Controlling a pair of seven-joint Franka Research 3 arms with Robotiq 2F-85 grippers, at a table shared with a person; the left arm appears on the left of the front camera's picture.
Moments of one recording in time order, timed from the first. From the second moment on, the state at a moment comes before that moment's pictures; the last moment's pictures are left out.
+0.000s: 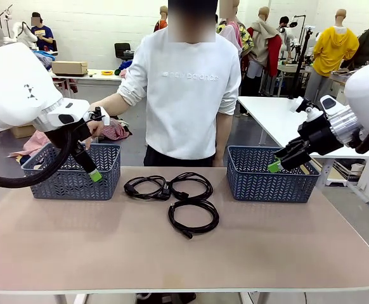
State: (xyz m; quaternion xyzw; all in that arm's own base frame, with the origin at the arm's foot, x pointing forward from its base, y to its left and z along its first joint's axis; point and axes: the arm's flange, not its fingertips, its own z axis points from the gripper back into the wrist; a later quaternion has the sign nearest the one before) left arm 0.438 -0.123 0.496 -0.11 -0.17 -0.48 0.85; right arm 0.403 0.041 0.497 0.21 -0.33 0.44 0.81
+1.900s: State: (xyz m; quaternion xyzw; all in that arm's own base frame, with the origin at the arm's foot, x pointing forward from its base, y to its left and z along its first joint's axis) left arm 0.554 -0.276 0.432 0.03 -0.11 -0.65 0.75; right arm 0.403 0.041 0.498 0.21 -0.33 0.44 0.81
